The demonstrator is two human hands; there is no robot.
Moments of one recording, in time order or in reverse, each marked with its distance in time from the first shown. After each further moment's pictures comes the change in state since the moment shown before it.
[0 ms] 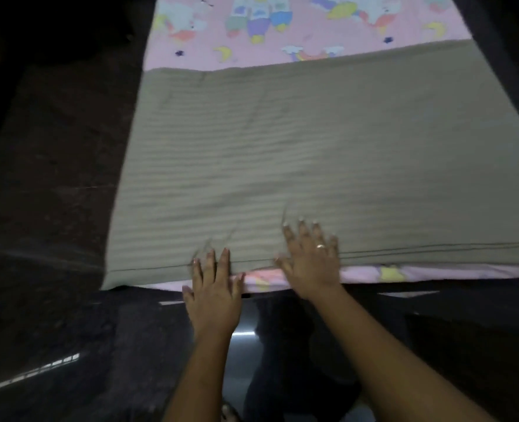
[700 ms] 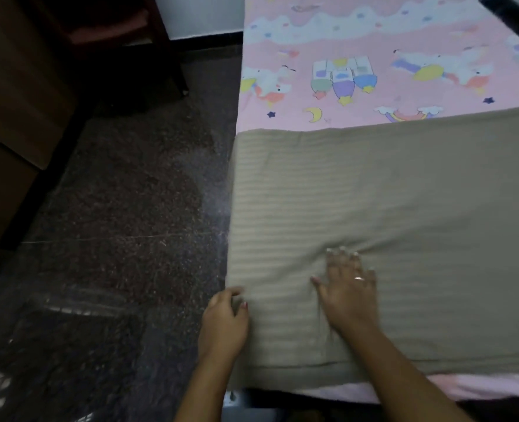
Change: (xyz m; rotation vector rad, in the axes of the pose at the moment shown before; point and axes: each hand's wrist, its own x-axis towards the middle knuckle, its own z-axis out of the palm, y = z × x) left_hand 0.161 -0.187 -0.119 -0.491 0.053 -0.066; right_hand 0.144 -0.186 0.023 0.026 0.283 0.177
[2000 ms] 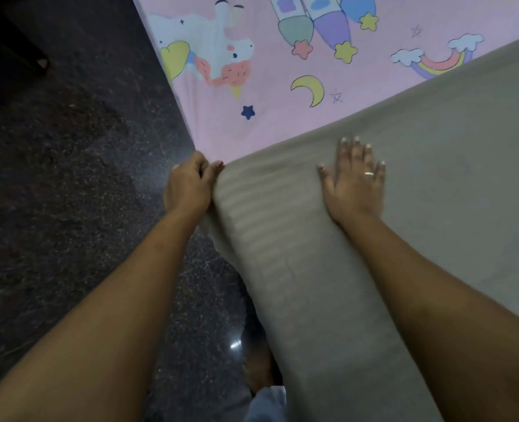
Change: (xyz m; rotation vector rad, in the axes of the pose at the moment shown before) left_hand 0.468 0.138 -0.030 0.175 -0.102 0.464; right_hand 0.325 -0.086 -0.012 0.019 0.078 0.474
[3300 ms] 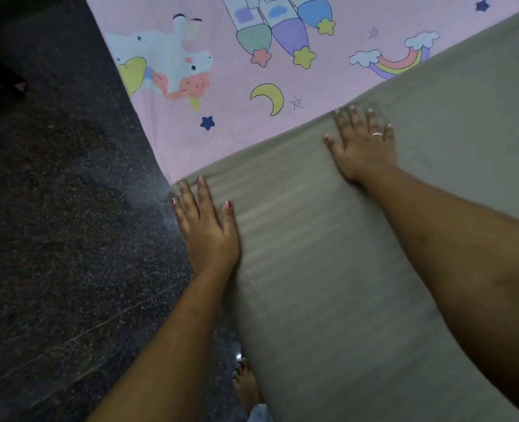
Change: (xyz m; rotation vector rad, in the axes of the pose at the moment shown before) left_hand -0.077 0.036 0.077 -0.060 0.050 0.003; right_hand 0.086 0.080 -0.028 -0.124 -0.136 -0.049
